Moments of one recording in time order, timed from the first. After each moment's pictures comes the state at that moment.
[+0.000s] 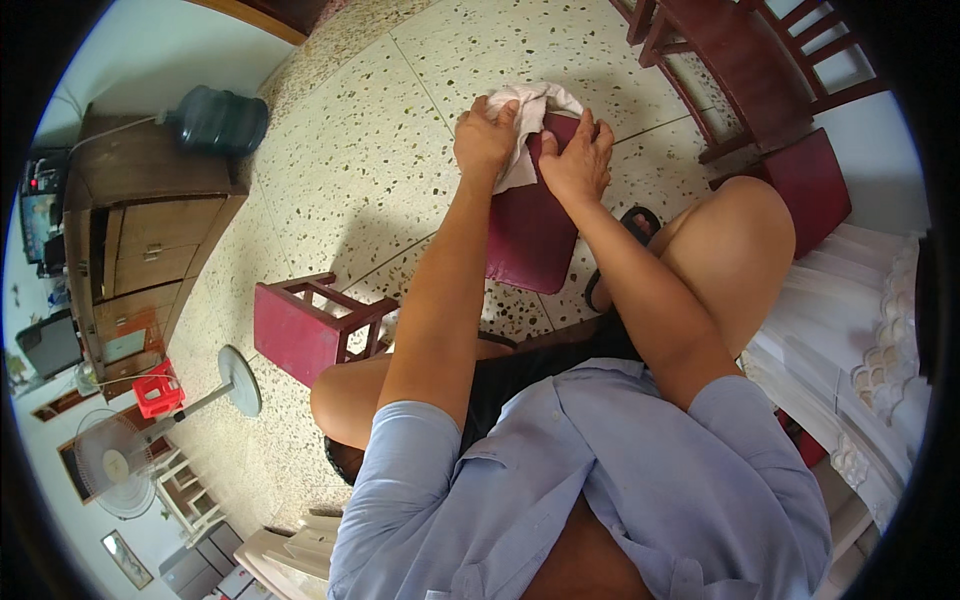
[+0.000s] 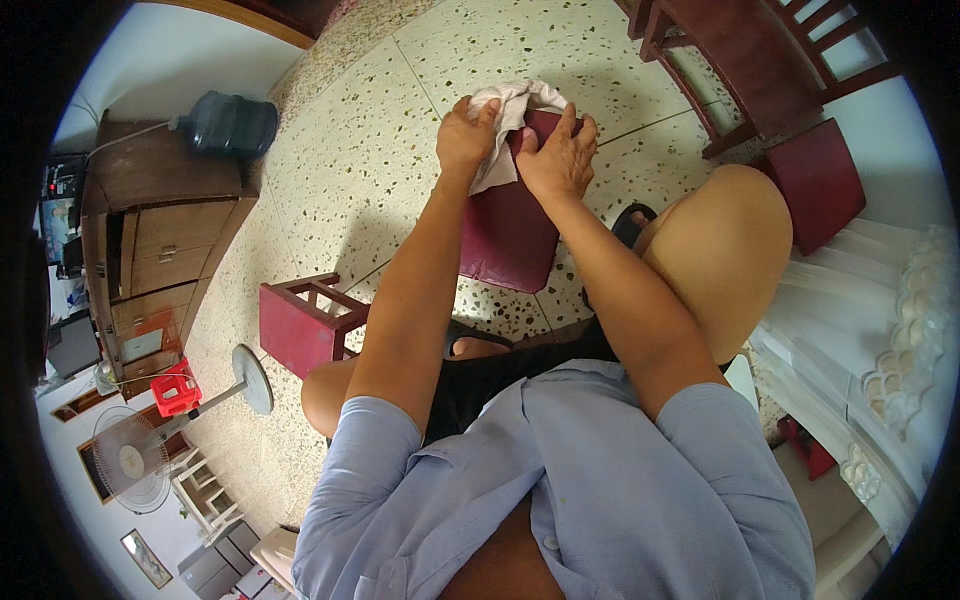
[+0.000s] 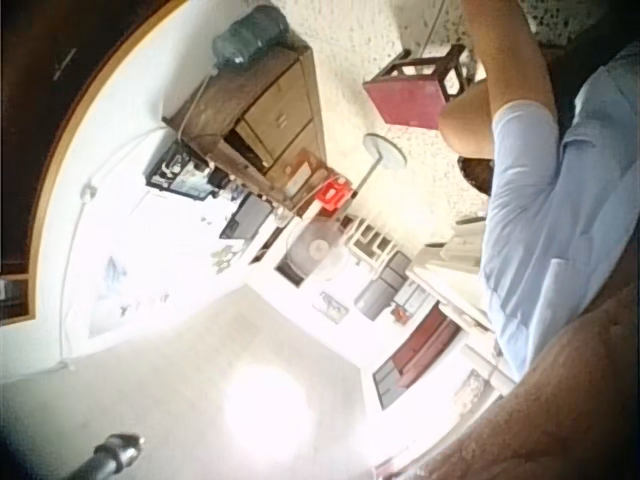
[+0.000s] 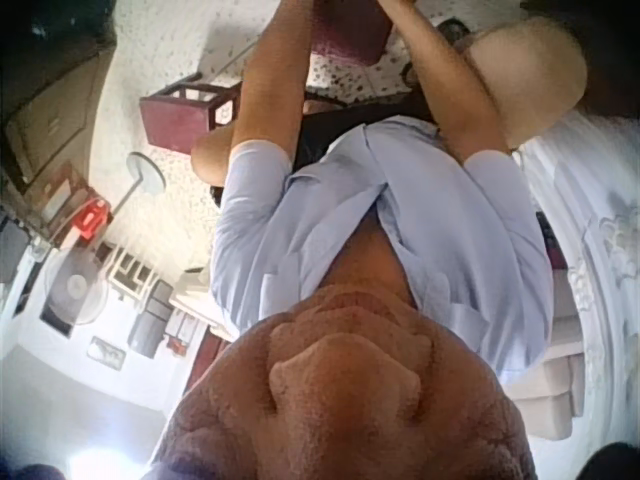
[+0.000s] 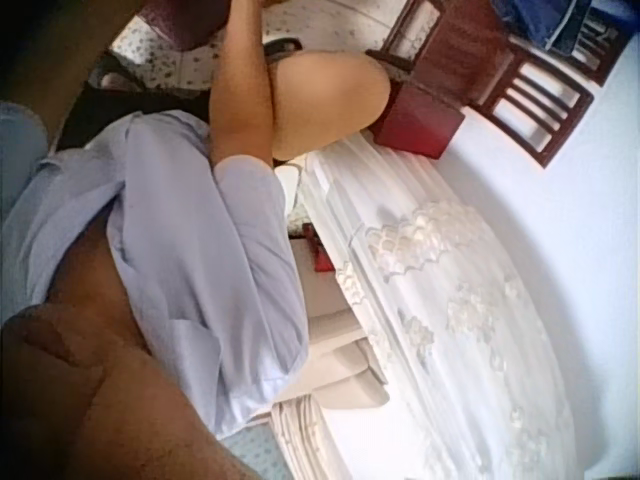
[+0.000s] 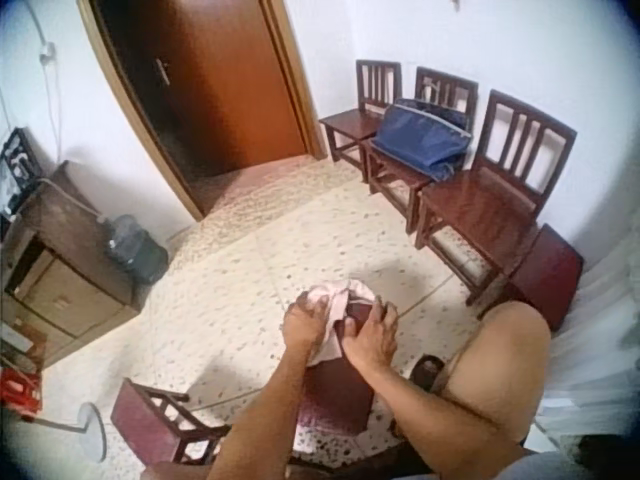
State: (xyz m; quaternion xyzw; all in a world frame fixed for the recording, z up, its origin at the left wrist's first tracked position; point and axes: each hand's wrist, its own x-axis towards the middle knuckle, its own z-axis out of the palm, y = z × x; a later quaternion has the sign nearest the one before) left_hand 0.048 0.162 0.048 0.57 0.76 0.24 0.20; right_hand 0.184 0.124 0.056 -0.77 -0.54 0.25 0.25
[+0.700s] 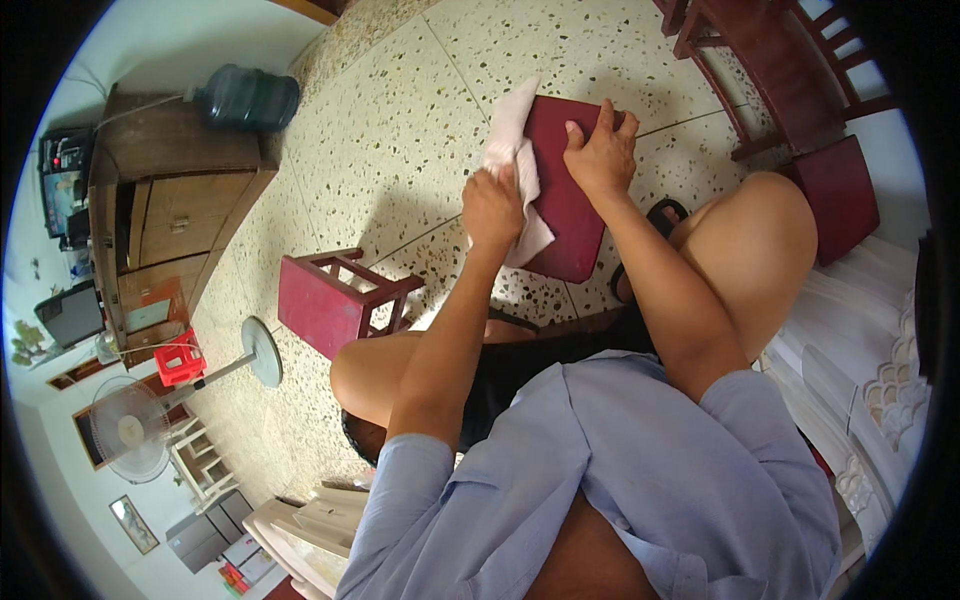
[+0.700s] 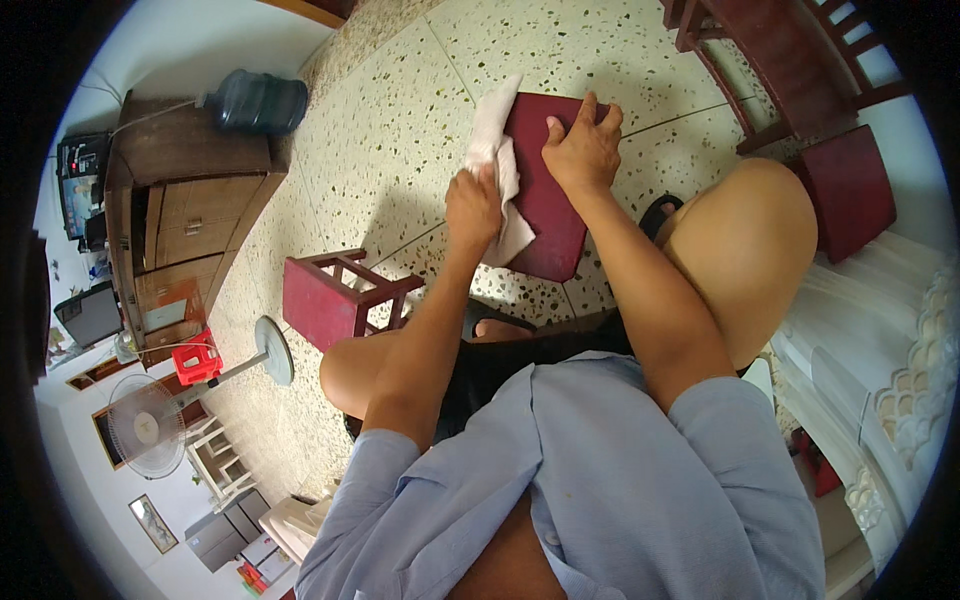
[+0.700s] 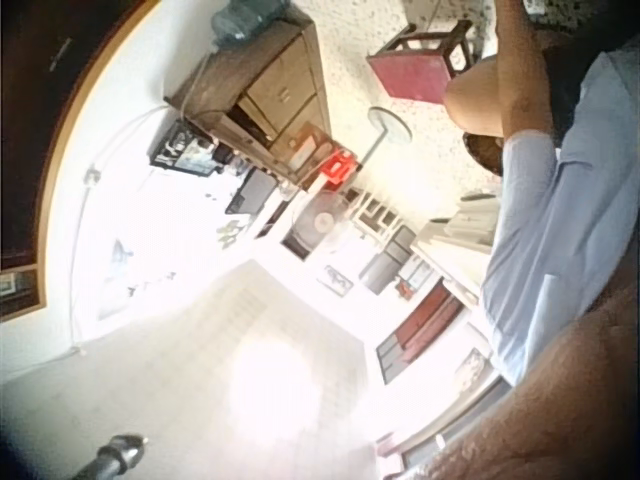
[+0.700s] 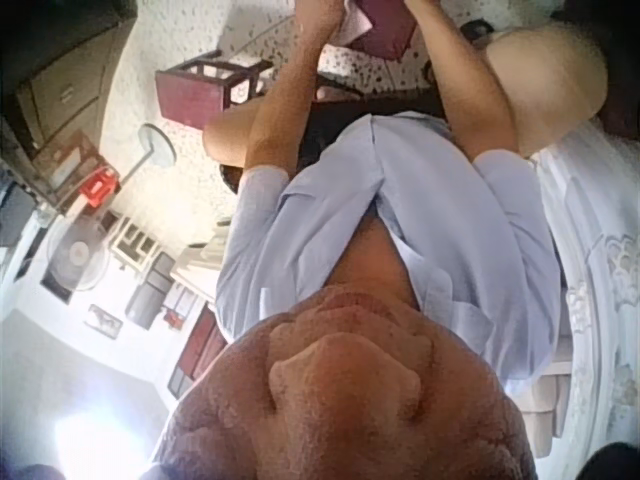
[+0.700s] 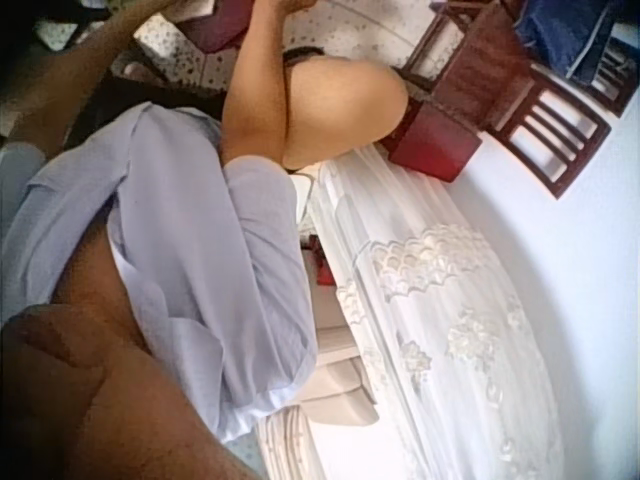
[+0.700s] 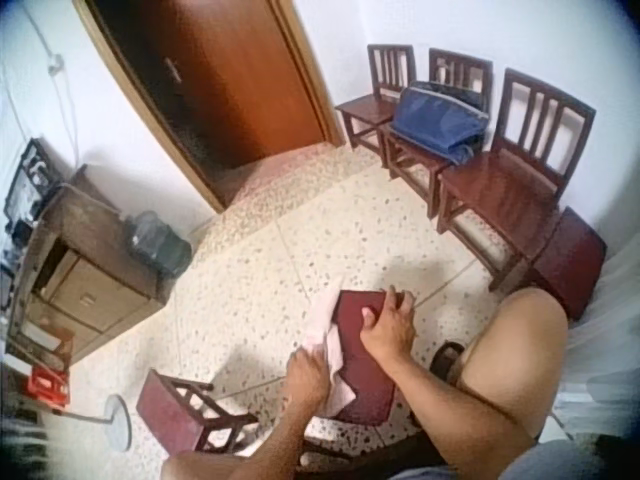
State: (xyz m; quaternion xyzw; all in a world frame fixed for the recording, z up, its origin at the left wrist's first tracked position) left_hand 0.031 0.041 0.024 0.56 0.80 0.21 0.10; right_hand 0.188 0.124 0.043 -0.75 -0.58 0.20 0.25
